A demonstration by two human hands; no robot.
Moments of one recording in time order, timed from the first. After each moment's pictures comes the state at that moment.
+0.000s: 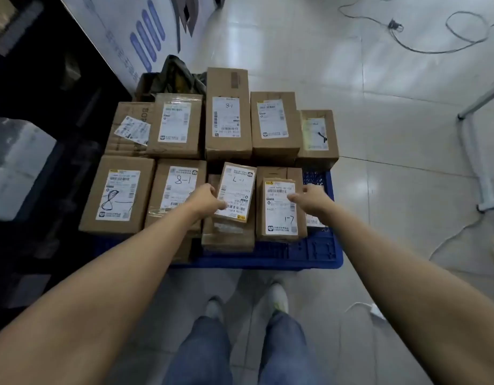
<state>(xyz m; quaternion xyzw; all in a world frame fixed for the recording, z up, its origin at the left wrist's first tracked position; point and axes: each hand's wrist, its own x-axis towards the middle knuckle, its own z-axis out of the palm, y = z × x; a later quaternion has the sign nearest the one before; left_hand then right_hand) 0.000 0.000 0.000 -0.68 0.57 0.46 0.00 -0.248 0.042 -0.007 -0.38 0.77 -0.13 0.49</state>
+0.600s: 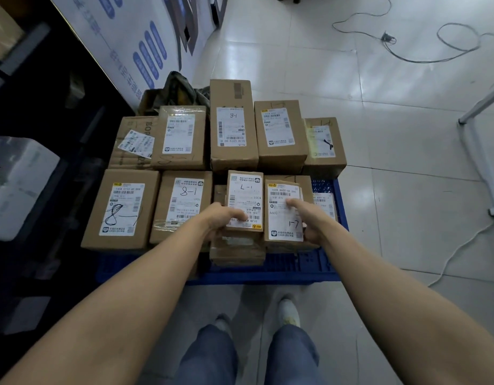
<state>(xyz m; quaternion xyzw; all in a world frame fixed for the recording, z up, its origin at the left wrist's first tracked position) -0.002 -0.003 -0.026 -0.62 0.39 0.68 -0.05 -0.223 0.043 -0.049 -0.13 0.68 -0.30 0.66</state>
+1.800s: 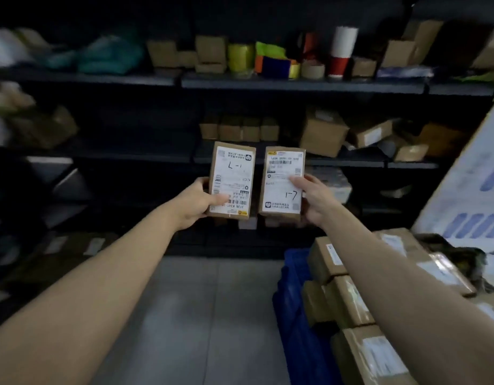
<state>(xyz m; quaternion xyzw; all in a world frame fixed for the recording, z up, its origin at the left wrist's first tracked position) 0.187 0.365 0.239 -0.72 0.07 0.27 -0.63 0.115 0.119 0.230 -0.55 0.25 -0.08 0.79</state>
